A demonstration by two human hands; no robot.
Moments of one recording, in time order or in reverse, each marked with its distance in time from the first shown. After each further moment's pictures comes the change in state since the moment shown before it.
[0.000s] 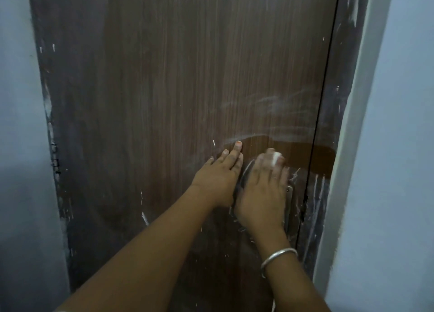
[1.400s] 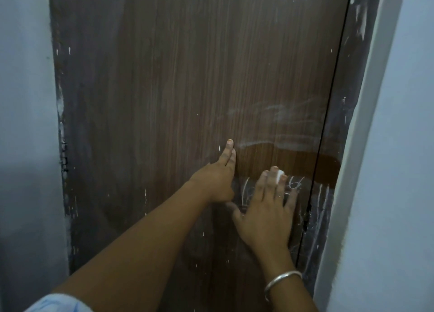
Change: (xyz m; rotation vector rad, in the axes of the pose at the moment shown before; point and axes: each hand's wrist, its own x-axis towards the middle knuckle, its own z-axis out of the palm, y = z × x) left_hand -0.008 -0.008 -0.025 -0.276 -0.091 -0.123; right_hand -0.020 0.006 0.010 -0.051 -0.020 0.035
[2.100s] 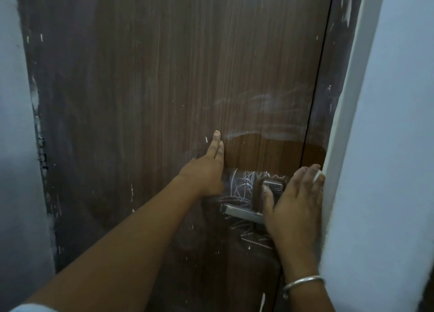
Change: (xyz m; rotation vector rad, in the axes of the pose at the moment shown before) left_hand -0.001 0.008 0.002 0.049 0.007 -0.059; right_hand -0.004 0.054 -0.023 0.098 0.010 0.200
